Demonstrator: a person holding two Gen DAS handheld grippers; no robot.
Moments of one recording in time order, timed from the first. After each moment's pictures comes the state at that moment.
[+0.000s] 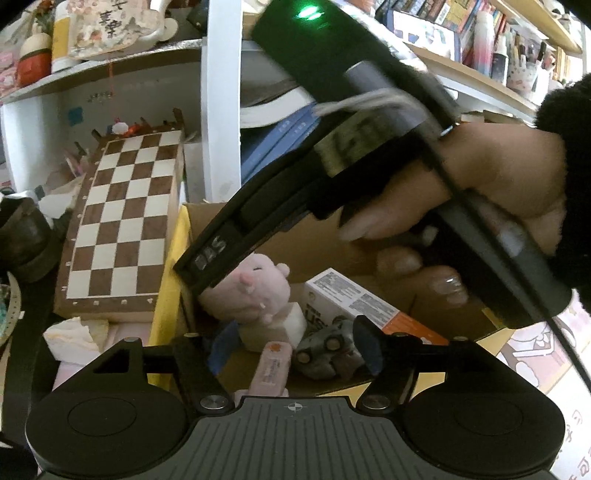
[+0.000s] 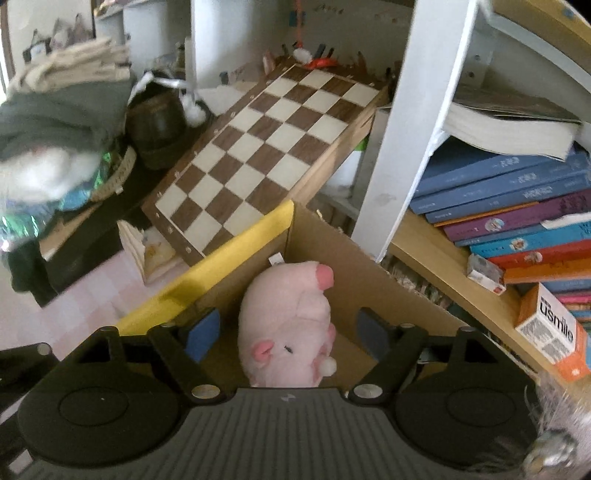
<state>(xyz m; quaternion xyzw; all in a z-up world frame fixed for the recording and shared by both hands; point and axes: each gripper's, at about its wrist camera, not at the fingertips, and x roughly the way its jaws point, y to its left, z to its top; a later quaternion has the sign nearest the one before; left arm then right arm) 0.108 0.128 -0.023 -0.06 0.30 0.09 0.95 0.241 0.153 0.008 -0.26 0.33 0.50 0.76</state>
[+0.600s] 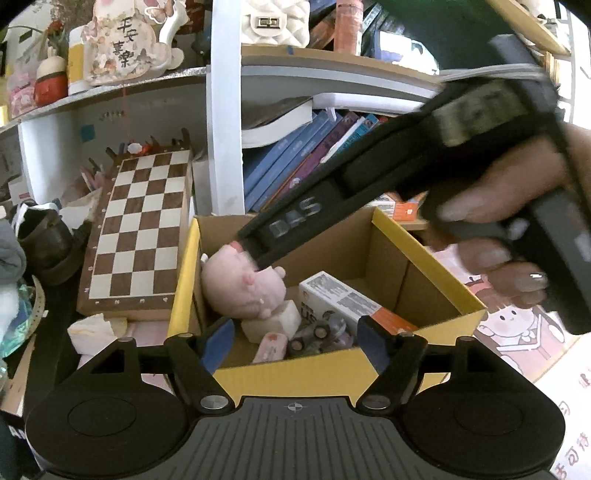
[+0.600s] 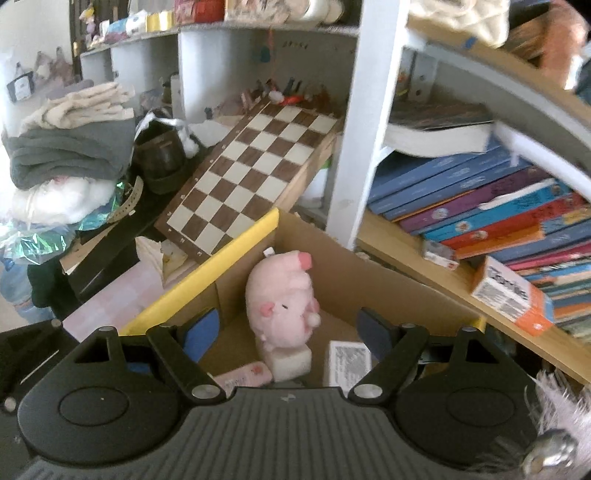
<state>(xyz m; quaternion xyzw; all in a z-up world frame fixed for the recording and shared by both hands) 0.071 0.108 -0.004 -0.04 0.28 0.10 0.95 0.198 0.085 0.049 -0.22 0.31 0.47 0.80</state>
